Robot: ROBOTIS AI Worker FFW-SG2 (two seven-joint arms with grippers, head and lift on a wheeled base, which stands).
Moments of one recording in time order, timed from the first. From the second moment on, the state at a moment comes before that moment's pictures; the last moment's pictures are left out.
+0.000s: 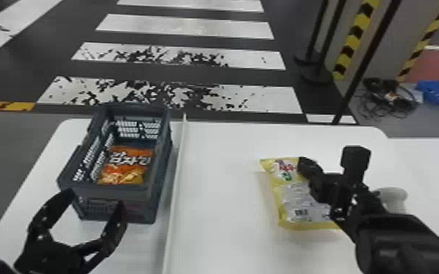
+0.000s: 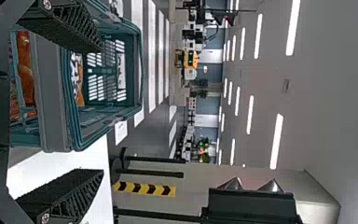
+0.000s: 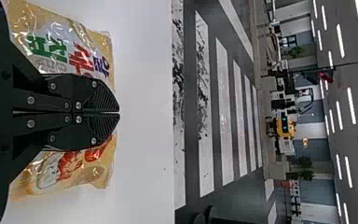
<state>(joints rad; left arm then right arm) 0.65 0.41 -0.08 -1.99 0.32 -0.28 -0.04 -0.05 -0.17 -0.04 -1.40 -0.19 0.30 0.23</state>
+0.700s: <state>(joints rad) 0.65 0.41 -0.09 -1.99 0.32 -0.27 -0.04 0.06 -0.17 -0.08 -1.50 -0.18 0.29 0.23</state>
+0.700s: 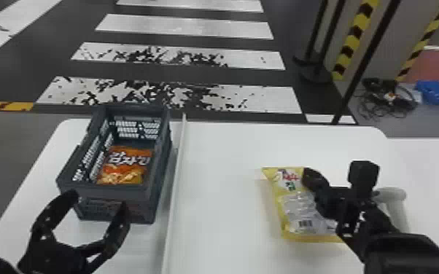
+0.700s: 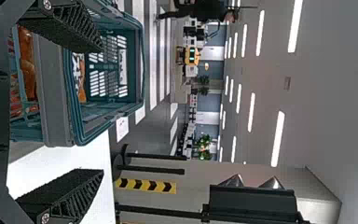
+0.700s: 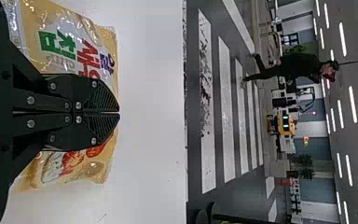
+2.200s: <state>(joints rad) 0.63 0.41 -0.10 -1.97 0.32 -0.28 -0.04 0.23 -0.16 -0.05 -1.68 -0.18 0.29 0.30</state>
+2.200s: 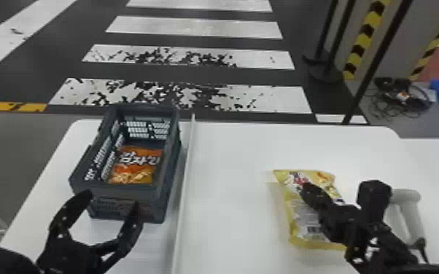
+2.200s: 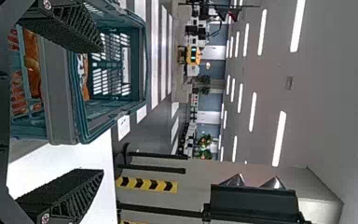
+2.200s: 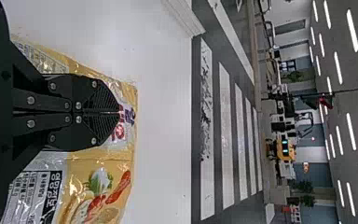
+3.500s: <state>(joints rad) 0.63 0.41 -0.10 -1.96 0.32 -0.28 -0.04 0.30 -0.22 -0.11 -1.72 -0.17 0.27 0.37</state>
